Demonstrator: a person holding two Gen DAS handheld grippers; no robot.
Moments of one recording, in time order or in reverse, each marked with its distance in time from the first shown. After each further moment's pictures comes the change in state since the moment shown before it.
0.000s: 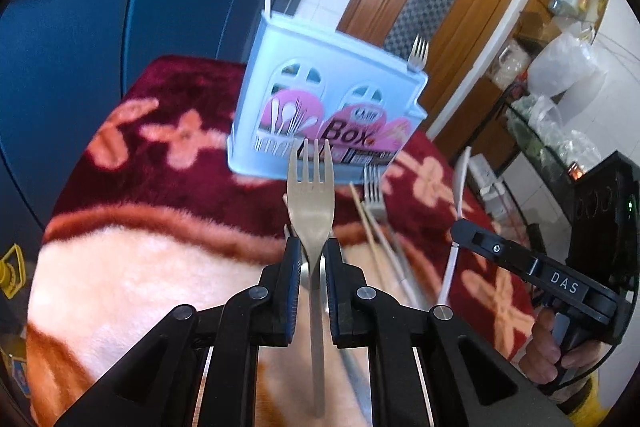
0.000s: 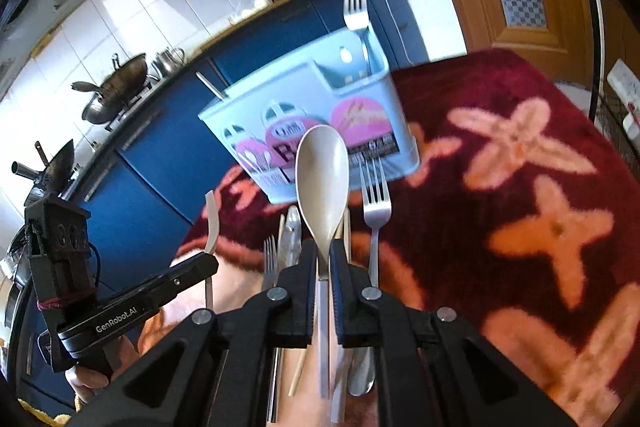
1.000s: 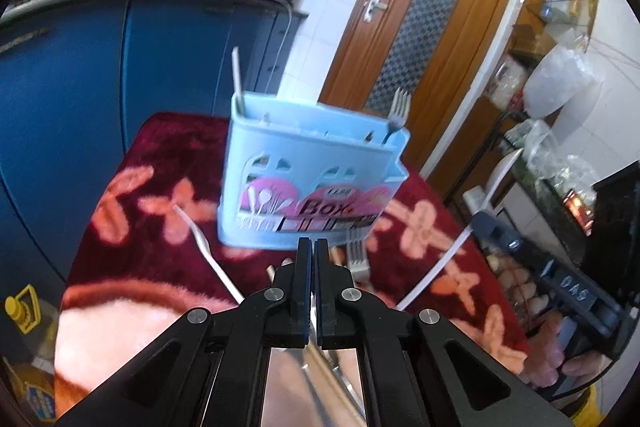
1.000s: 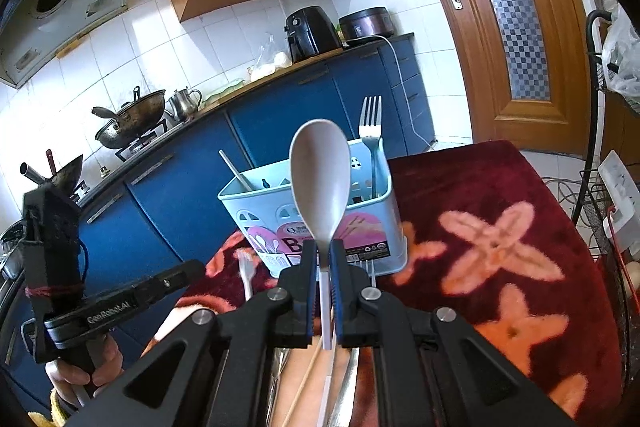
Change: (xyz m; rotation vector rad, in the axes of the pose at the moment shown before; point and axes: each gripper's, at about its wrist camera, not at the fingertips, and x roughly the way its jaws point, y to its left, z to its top) left arm -0.009 -0.024 0.041 0.047 -0.074 0.044; right arm -0.030 0.004 0.042 -0.106 -0.178 -0.019
